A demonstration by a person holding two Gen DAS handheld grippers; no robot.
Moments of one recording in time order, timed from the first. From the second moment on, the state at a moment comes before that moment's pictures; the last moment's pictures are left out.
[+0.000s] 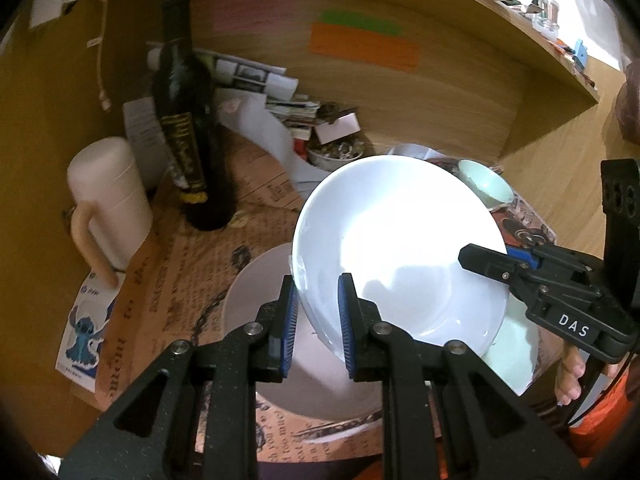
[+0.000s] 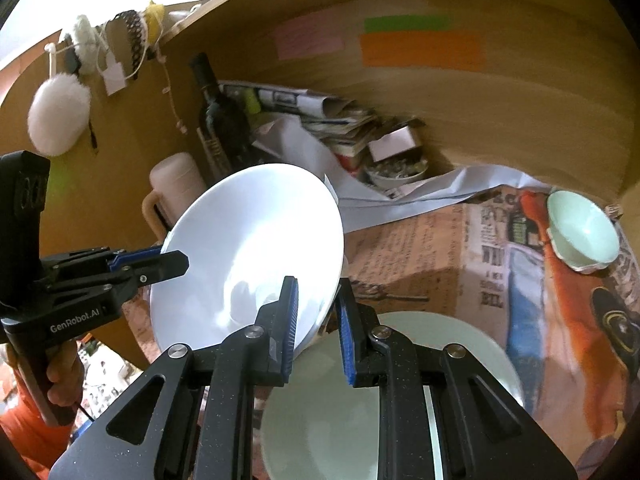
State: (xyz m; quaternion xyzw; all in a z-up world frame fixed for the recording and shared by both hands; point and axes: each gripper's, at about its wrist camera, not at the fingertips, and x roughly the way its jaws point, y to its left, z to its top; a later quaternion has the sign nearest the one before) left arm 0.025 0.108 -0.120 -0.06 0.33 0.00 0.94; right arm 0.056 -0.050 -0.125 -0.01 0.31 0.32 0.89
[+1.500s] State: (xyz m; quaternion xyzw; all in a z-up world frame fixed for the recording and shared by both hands) left arm 0.023 0.134 -0.161 -0.05 0.35 0.05 0.93; right arm 0.060 0.010 -0.163 -0.11 0.35 0.32 0.87
